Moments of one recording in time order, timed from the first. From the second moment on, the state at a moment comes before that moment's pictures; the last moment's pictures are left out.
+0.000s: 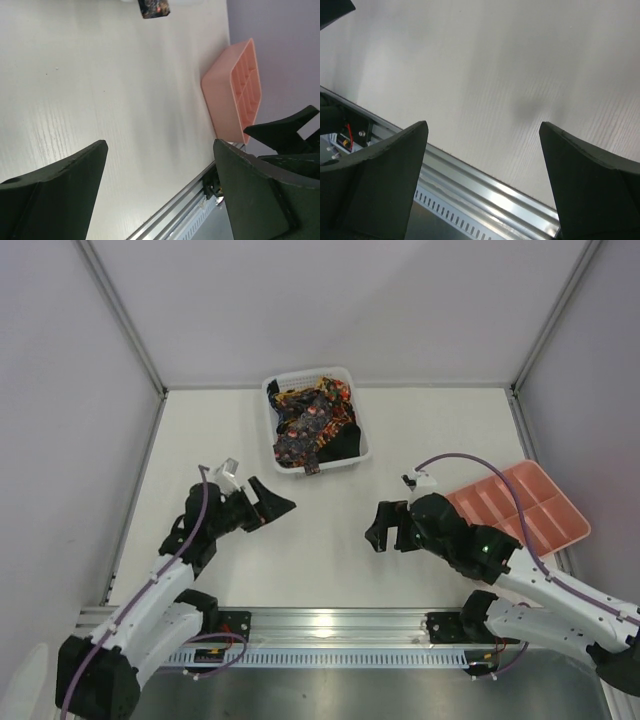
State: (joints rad) left arm -0.27 0.68 0.43 -0.15 0.46 -0.83; right arm 0.95 0.80 0.75 -0.58 0.22 0.69
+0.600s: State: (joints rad) left arm -0.49 1.49 0.66 0.39 0.16 -0.95; right arm 0.67 0.78 0.71 -0.52 -0.01 0.61
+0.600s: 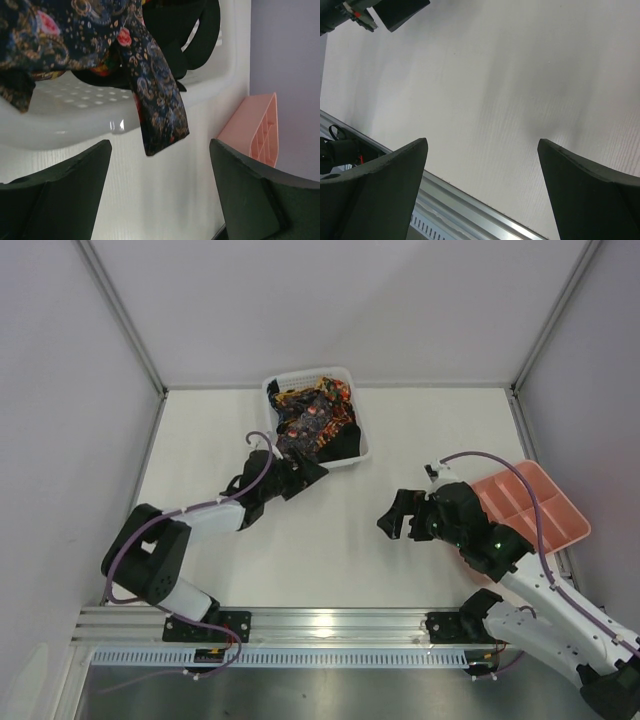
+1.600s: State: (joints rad) left arm -0.49 1.53 0.76 0.32 0.09 -1.01; right arm 0.64 0.72 0.64 -0.53 -0.05 0.59
